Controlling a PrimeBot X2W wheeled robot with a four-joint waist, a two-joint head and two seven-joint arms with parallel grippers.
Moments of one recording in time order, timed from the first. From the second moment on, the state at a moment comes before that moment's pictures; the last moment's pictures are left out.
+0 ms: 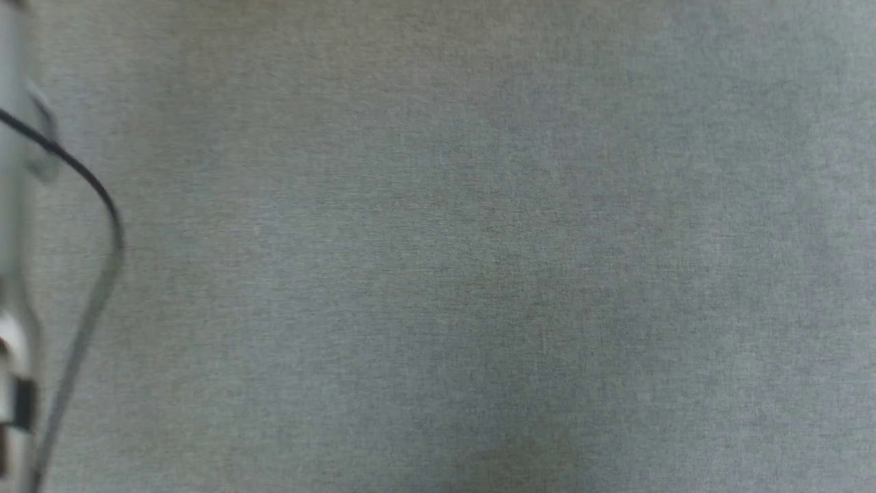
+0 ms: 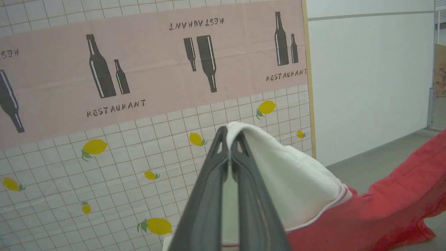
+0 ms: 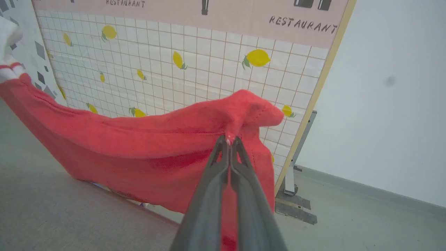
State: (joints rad) left arm -1.35 0.43 -0.36 0.45 -0.42 -0.12 -0.18; right arm -1.35 -0.42 0.43 0.69 0.50 0.13 -0.09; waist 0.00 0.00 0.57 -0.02
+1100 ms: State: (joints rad) left arm -0.09 0.63 -0.53 -0.05 -0.72 -0.05 0.22; right arm -0.40 -0.61 0.59 0.51 0.82 0.13 0.03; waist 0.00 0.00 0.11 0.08
